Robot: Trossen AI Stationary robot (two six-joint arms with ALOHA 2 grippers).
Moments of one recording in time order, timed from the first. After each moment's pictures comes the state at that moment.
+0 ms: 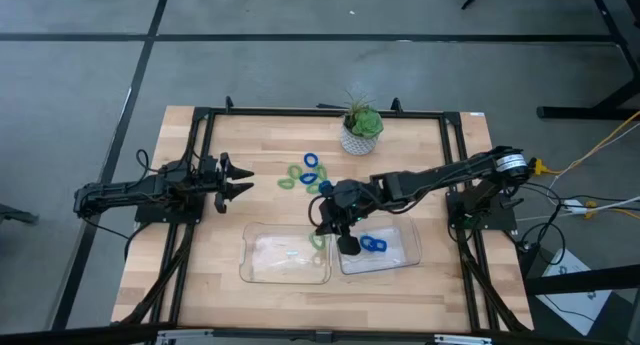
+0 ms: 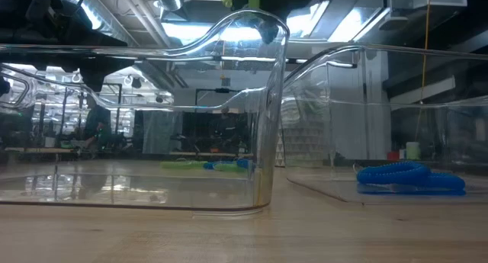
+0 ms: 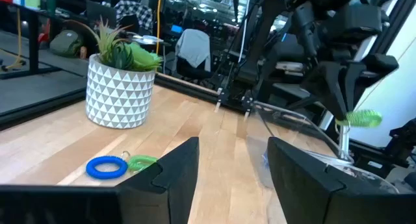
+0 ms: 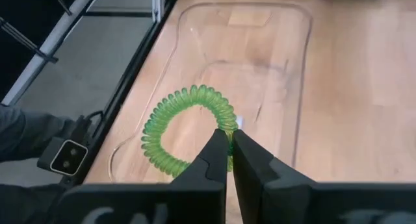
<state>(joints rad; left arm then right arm) 0.14 0.00 0.01 0.03 -0.01 -0.31 0.17 1.67 1.29 -0.25 -0.20 0.05</state>
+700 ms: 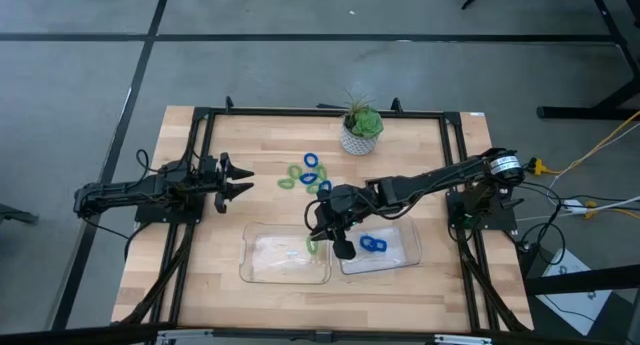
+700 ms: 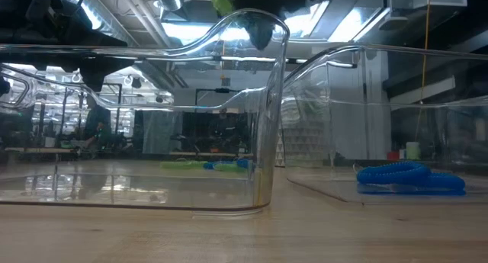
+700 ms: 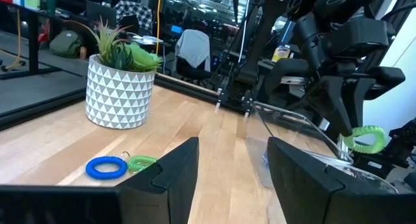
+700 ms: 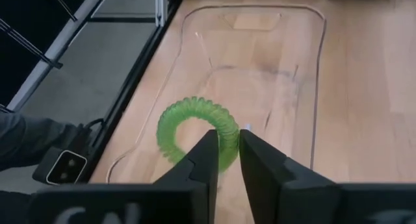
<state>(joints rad) 0.14 0.00 0.01 0.03 -0.01 -0.31 0.18 1.72 1.29 -0.17 -0.20 0.08</state>
